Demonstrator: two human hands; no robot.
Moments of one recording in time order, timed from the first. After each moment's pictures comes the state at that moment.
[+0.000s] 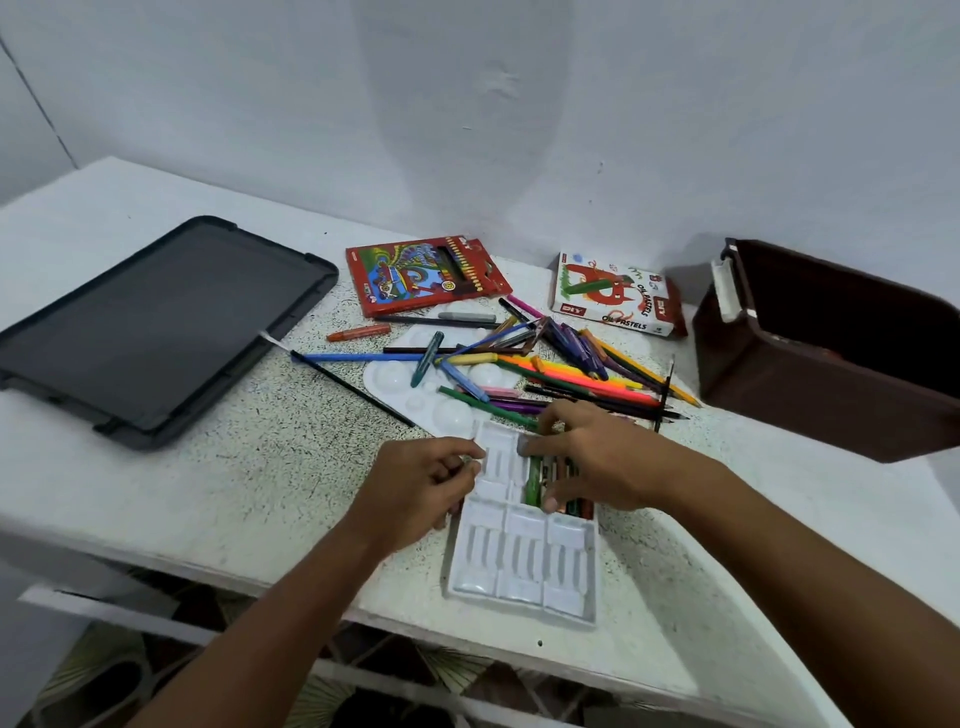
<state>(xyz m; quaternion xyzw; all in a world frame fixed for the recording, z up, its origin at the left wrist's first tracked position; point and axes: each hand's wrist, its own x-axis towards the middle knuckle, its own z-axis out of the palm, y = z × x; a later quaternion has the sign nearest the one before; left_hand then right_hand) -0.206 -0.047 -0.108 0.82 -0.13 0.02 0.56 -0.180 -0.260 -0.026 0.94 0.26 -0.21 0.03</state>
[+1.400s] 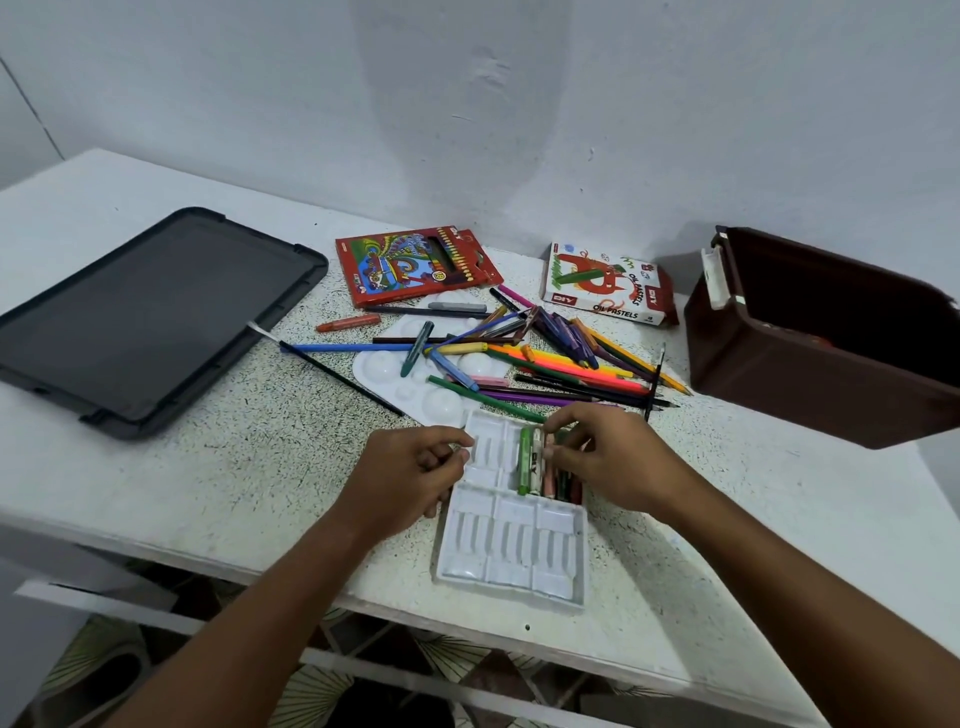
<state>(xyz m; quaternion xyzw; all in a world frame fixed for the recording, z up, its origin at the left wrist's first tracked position) -0.204 -0.049 -0.114 0.81 -0.13 0.04 0.57 -0.205 -0.274 -0.036 0.95 0.03 -0.13 -0.28</state>
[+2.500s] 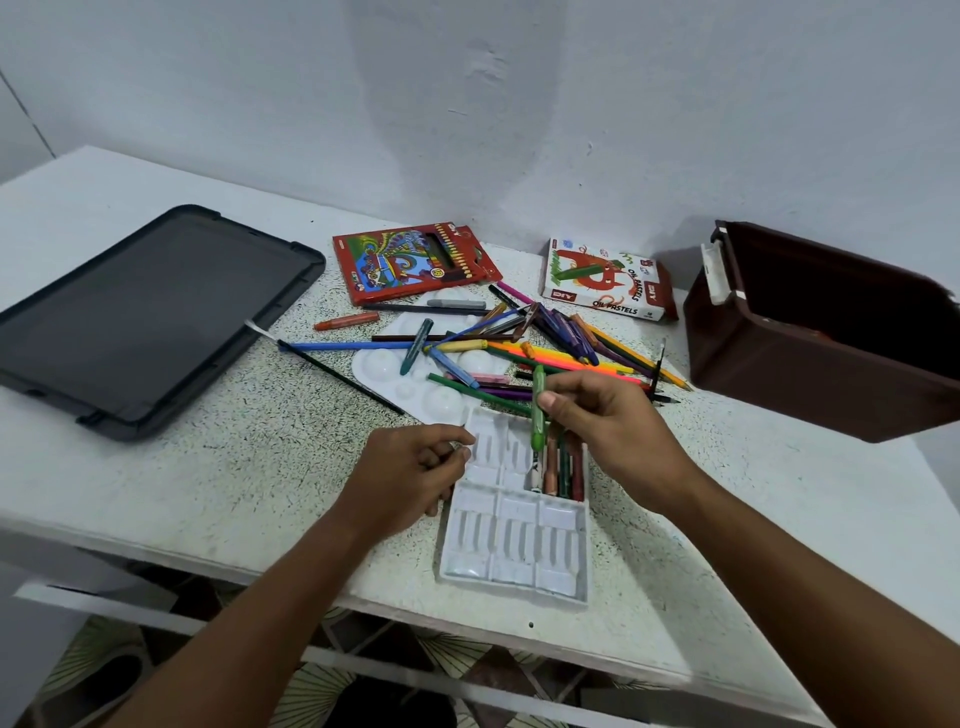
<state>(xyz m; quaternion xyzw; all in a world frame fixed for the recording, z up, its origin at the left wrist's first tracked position) -0.206 -0.048 -0.111 0.81 -0.13 0.04 0.56 -0.197 -0.267 -0.045 0.81 0.02 -0.05 -0.58</state>
